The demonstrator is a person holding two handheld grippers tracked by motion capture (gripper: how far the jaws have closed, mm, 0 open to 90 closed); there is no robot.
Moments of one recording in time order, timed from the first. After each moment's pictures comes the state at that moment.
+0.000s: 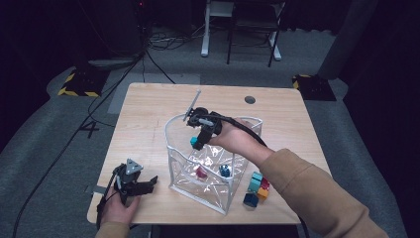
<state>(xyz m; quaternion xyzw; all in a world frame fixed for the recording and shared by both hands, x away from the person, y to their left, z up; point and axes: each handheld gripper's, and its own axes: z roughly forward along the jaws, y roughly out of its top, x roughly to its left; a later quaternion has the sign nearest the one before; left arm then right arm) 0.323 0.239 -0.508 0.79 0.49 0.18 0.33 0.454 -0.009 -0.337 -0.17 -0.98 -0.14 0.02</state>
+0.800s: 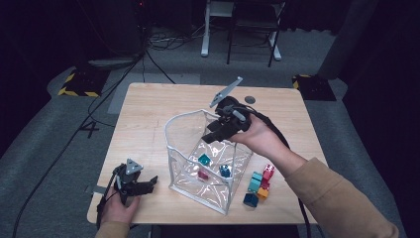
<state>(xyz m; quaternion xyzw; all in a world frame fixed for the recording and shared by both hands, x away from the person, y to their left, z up) 0.323 0.239 -0.508 0.79 0.49 0.18 0.33 0.428 -0.075 -0.280 -0.17 -0.93 -0.32 0.01</state>
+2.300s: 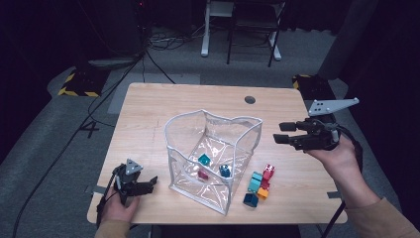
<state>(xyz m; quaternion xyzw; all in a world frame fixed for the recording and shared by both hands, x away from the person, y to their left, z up) 0.322 0.239 -0.508 0.79 0.49 0.18 0.33 0.376 -0.266 -0.270 -0.27 -0.85 -0.44 -0.10</state>
